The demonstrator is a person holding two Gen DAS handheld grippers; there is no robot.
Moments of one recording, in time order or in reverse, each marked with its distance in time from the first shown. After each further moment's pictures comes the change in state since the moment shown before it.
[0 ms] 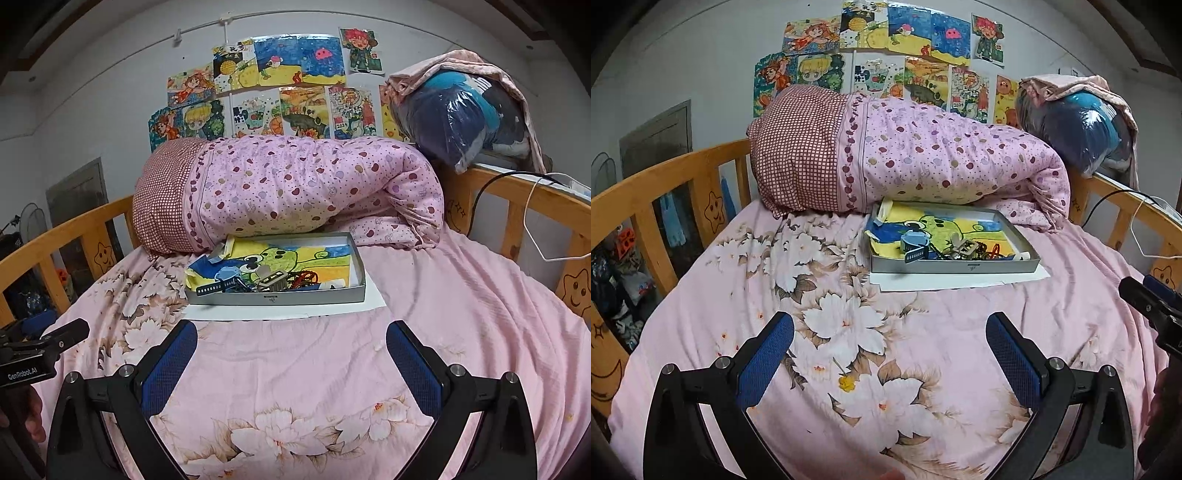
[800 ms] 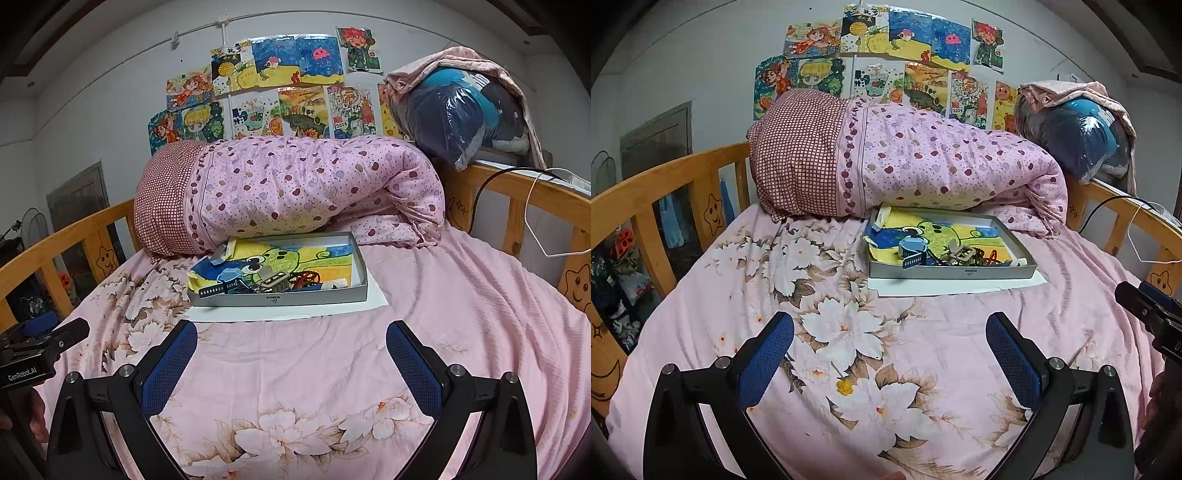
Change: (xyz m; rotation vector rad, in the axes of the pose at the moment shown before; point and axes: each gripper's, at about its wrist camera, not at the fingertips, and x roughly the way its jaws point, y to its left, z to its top) left arm -0.004 0.003 0.003 0.000 -0.017 -0.015; right arm -0.001 0.000 0.000 0.004 0.000 0.002
